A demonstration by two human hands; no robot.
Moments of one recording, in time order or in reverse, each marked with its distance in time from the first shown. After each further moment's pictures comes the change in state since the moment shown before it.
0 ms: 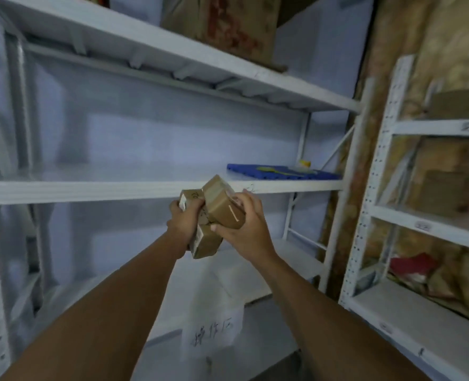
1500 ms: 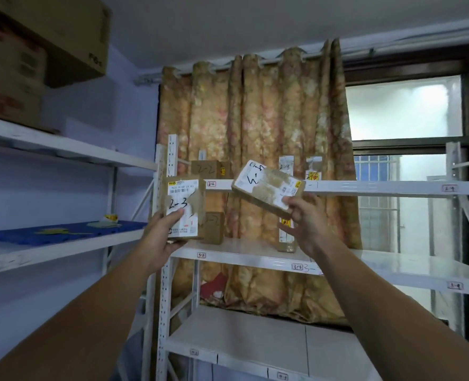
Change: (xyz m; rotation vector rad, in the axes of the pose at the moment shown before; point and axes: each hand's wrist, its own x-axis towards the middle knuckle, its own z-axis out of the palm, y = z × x) left_hand -0.269 0.123 0.355 -0.462 -0.909 0.179; right_hand -0.182 -0.146 -0.543 0.333 0.860 0.217
